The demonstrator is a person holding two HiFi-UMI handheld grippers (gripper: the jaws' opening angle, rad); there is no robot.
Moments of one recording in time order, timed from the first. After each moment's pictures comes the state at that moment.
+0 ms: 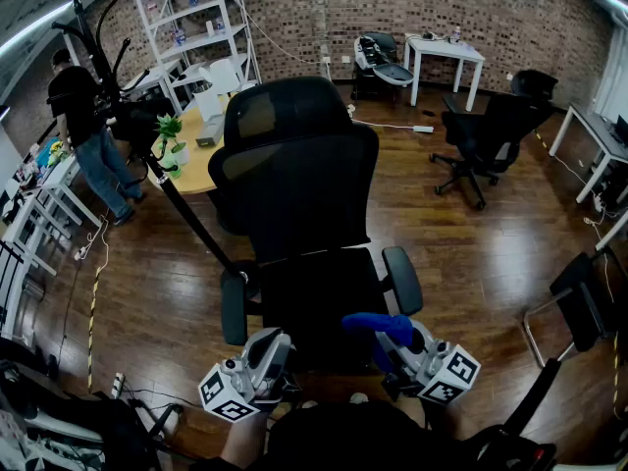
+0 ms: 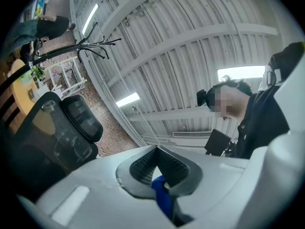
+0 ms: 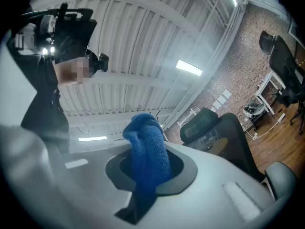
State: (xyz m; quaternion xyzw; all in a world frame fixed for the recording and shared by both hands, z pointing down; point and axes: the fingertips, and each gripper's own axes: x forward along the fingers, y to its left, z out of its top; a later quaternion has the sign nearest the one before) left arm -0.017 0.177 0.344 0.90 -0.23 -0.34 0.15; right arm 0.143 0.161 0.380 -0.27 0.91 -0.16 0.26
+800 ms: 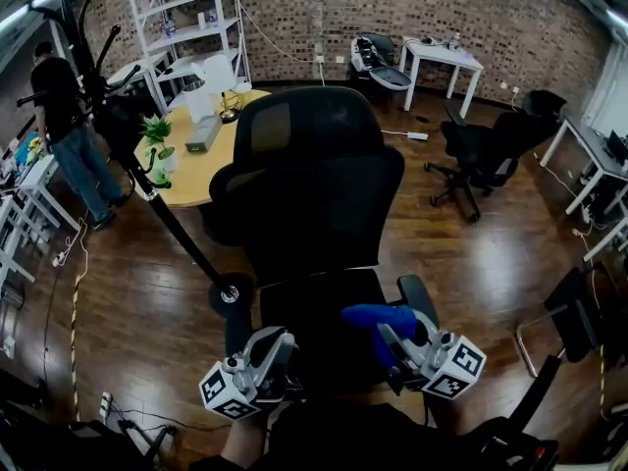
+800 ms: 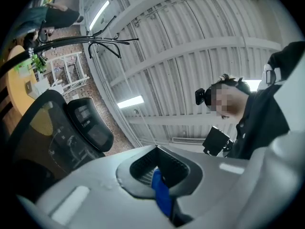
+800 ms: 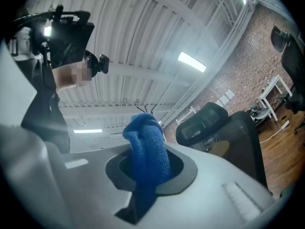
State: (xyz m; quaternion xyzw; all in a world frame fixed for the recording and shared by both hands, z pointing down) left arm -0.076 0.042 0.359 0.90 -0.19 -0.37 0.17; right arm 0.079 0.029 0.364 -0.29 0.92 -0.13 0.22
